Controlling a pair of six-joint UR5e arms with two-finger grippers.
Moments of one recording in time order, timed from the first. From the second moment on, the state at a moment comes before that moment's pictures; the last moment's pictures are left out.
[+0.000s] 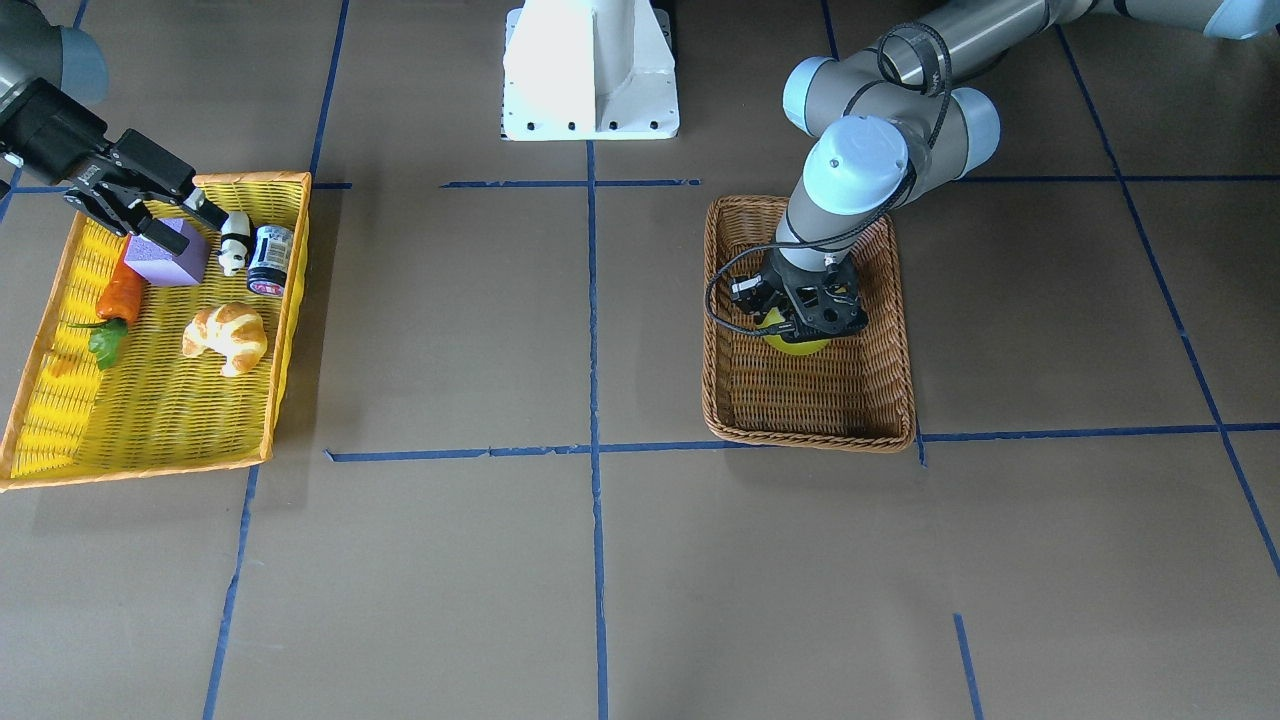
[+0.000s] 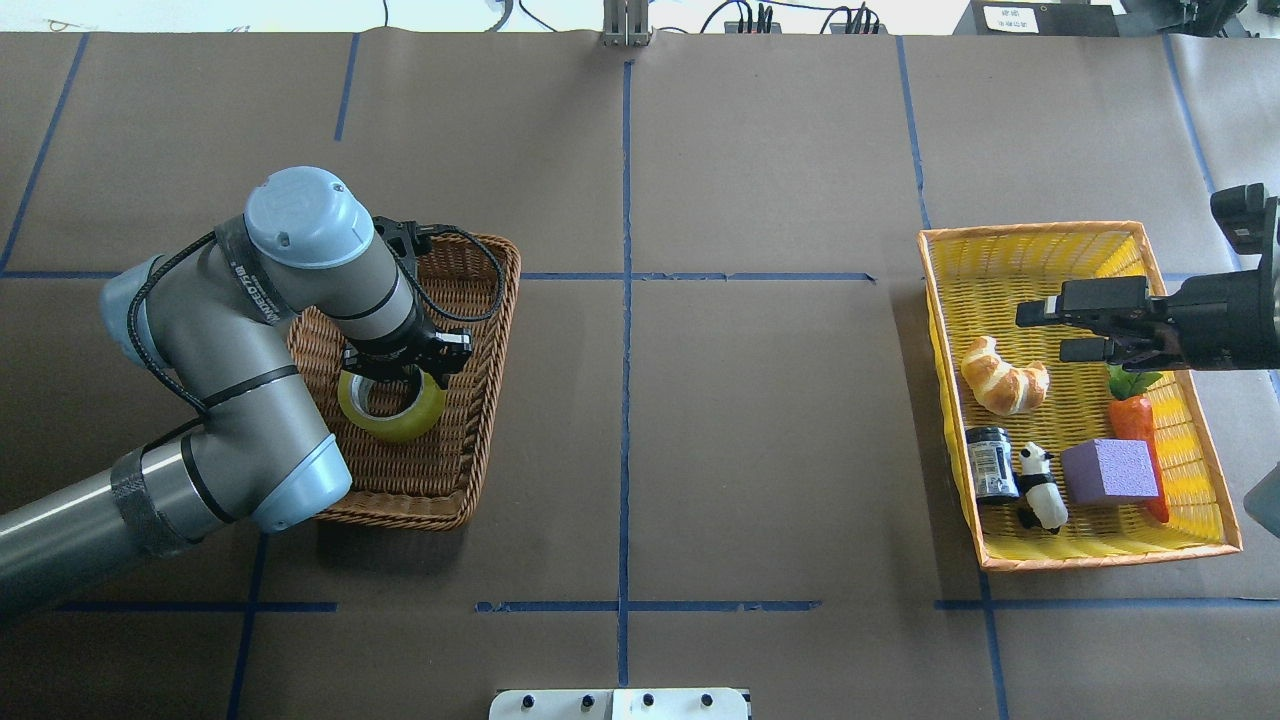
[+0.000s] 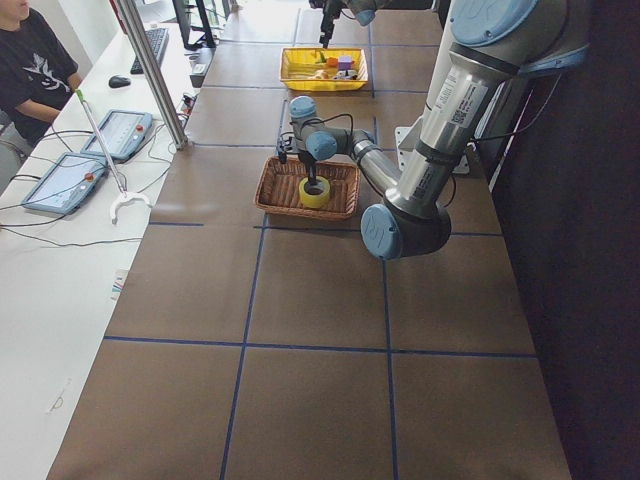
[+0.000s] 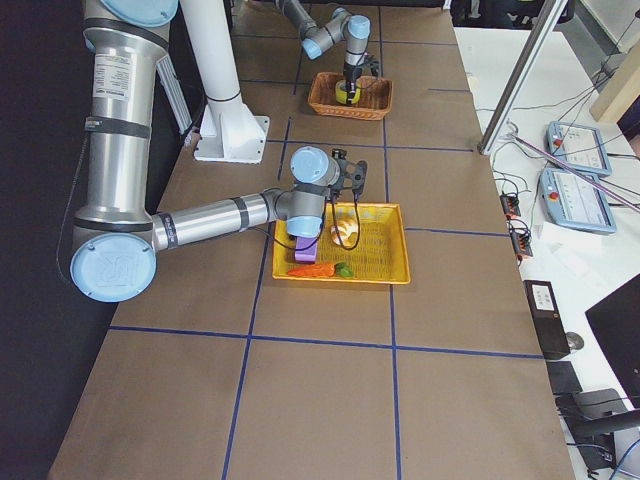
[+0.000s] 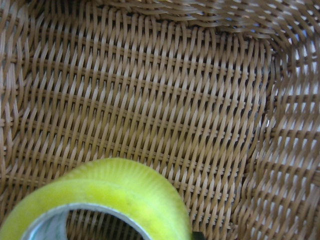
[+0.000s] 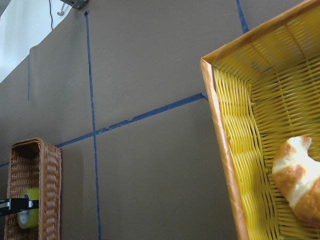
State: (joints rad) left arm -0.64 -2.08 -1.65 -1.68 -2.08 -1.22; right arm 0.94 -1.69 1.86 -0.35 2.23 1.56
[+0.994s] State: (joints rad) left arm -0.78 -2.04 -1.88 -1.54 -2.07 -1.04; right arm 0.96 -1.69 1.86 -0.44 2.24 1.43
